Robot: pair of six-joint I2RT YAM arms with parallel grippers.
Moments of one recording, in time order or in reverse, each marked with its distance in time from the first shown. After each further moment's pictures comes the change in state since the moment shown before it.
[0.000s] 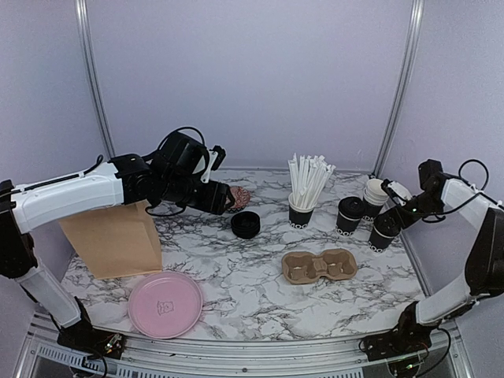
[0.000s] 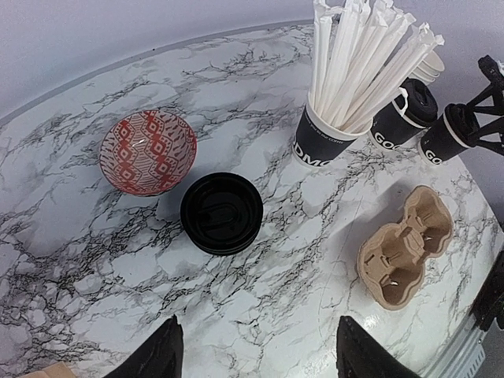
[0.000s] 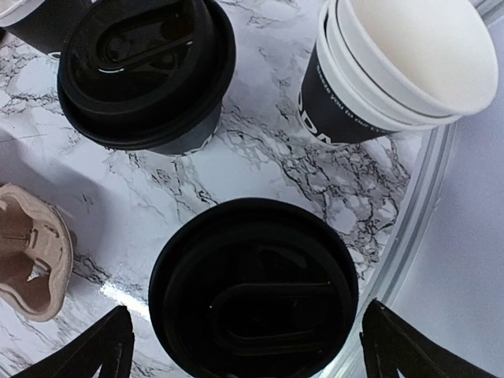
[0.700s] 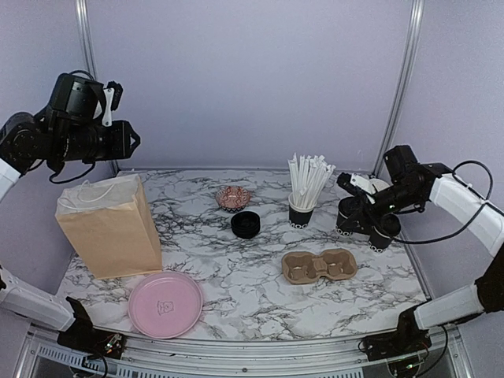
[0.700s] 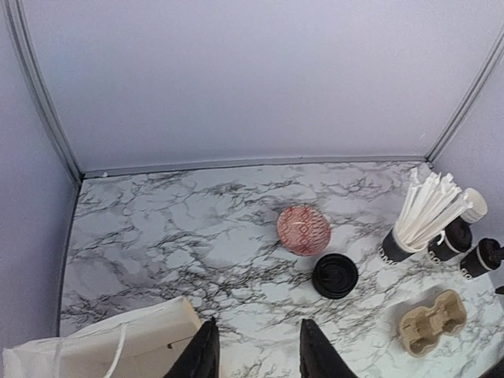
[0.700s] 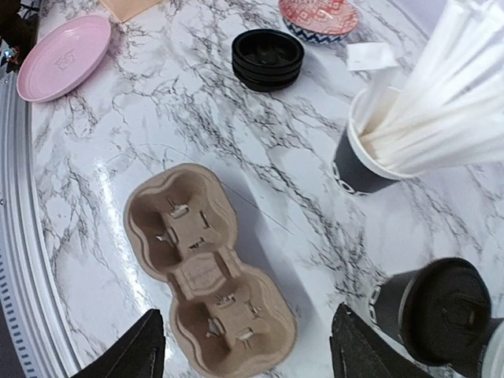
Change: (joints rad) left arm 0.091 -0.351 0.314 -0.493 -0.364 -0.055; right arm 0.400 -0.135 0.072 -0.108 -0.307 -0.127
